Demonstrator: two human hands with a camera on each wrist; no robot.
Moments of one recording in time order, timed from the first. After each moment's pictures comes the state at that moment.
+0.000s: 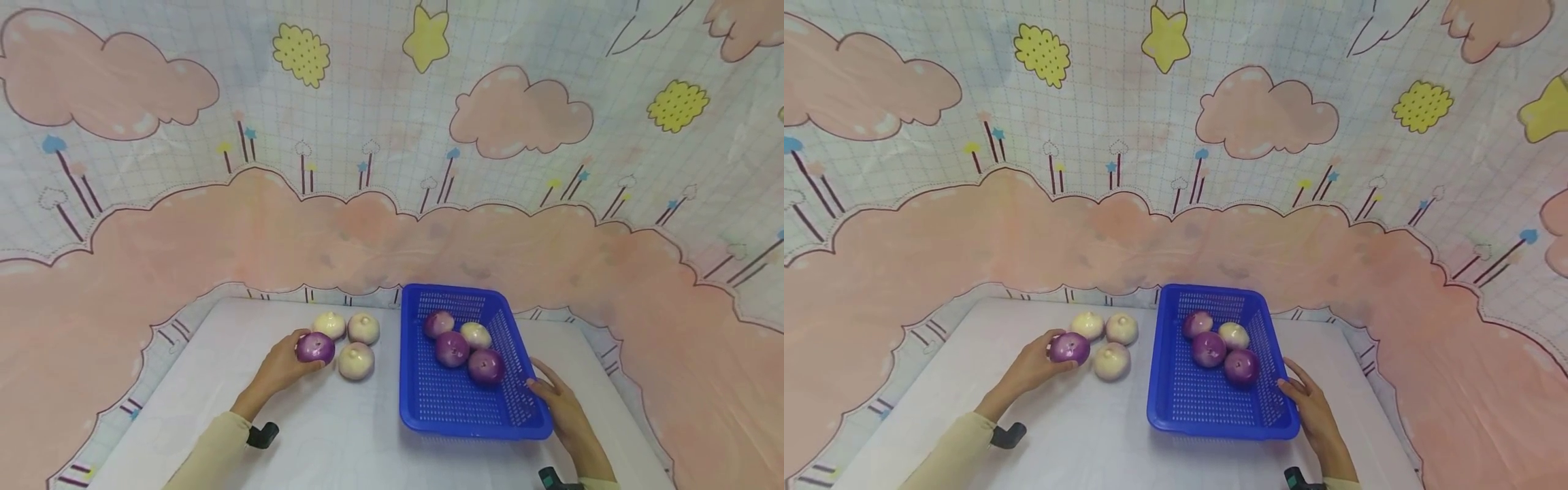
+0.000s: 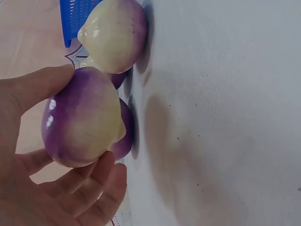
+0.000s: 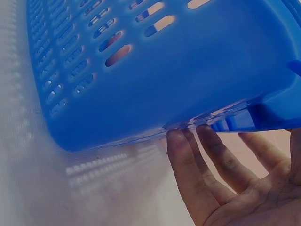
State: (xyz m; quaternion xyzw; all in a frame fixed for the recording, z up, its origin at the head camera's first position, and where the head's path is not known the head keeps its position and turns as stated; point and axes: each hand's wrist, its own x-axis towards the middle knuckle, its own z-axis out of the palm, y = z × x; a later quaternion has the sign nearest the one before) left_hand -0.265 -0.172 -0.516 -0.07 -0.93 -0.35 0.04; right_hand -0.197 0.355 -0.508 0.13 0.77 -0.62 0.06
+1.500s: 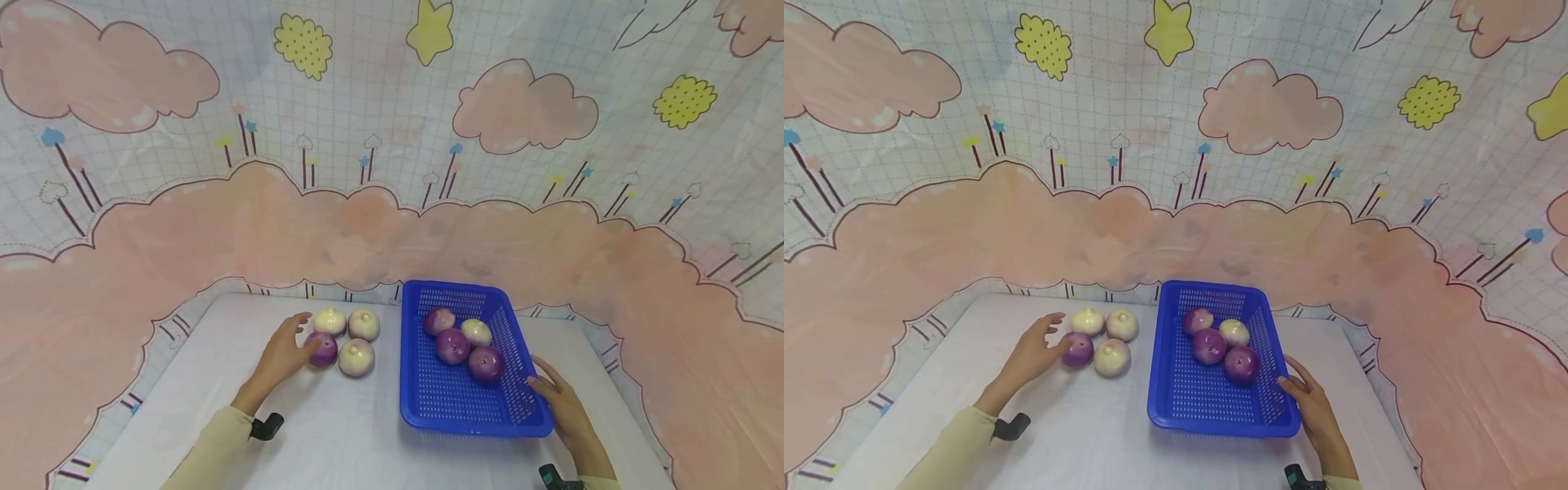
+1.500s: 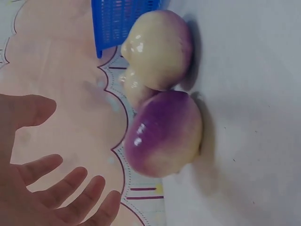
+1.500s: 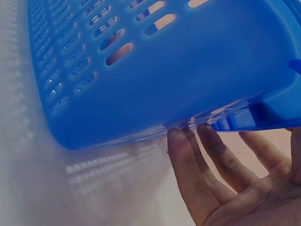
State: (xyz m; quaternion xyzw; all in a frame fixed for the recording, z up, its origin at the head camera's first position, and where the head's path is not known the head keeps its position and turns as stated) left_hand -0.260 -0.163 -0.494 -0.08 -0.91 -0.38 0.11; right_hand -0.197 0.357 -0.511 0.12 0.77 -0.62 0.07
